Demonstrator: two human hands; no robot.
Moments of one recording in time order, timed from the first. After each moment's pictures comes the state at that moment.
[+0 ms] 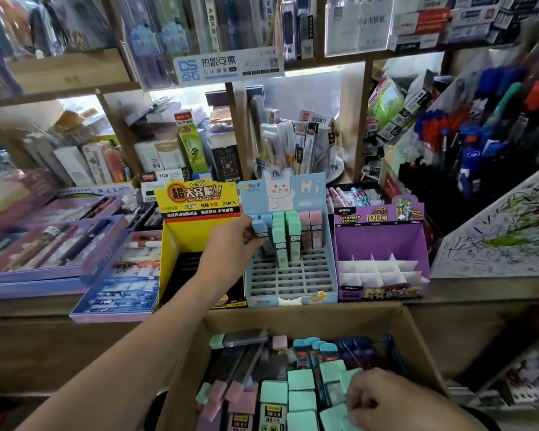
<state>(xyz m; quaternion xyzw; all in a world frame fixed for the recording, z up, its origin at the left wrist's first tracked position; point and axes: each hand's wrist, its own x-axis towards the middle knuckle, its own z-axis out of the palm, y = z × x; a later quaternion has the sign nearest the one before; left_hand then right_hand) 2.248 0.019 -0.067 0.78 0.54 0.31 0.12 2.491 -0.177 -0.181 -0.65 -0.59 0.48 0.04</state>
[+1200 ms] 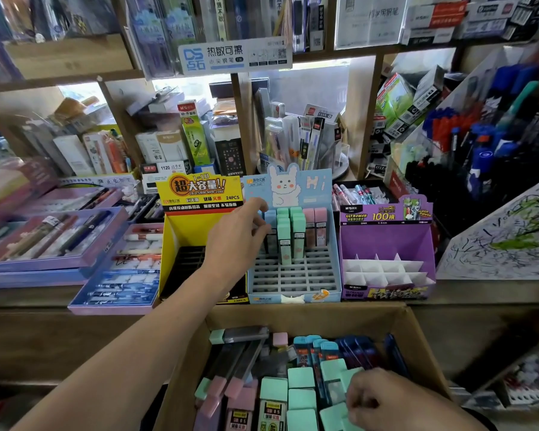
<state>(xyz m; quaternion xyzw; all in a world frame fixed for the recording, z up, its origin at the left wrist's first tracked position) 2.256 0.019 -0.063 0.79 0.52 0.33 0.01 2.488 -0.177 -0.166 -0.65 -0.59 0.48 0.03</state>
